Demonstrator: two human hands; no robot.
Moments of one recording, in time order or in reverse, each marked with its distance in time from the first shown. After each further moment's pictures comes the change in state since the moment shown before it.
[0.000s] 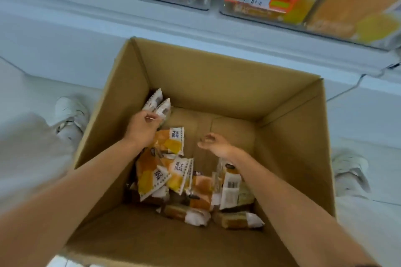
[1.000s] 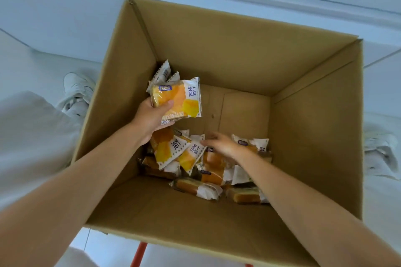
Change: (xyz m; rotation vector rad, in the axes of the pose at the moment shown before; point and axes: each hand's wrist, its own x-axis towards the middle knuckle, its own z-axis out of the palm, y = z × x) left_hand -0.006 -0.026 0.008 -0.488 -0.180 -0.267; right_hand 0.000 0.045 0.047 0.038 -0.145 0.088
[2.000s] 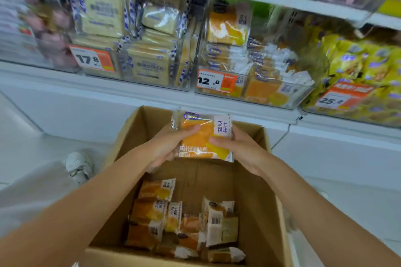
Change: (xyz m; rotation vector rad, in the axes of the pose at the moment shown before) left_hand -0.145 0.134 0.050 0.222 -0.481 0.389; right_hand -0.251 -0.127 -0.092 0.209 0.252 -0.634
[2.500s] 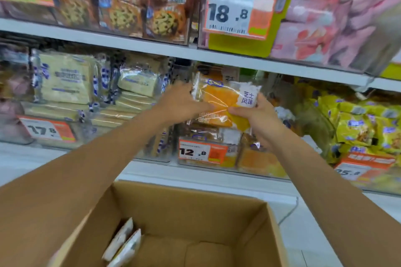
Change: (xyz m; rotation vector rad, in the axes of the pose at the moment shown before) left_hand 0.140 0.206 -0.007 0.903 0.434 0.440; right_hand 0.124 -0.154 -0.097 0.006 0.436 -0.388
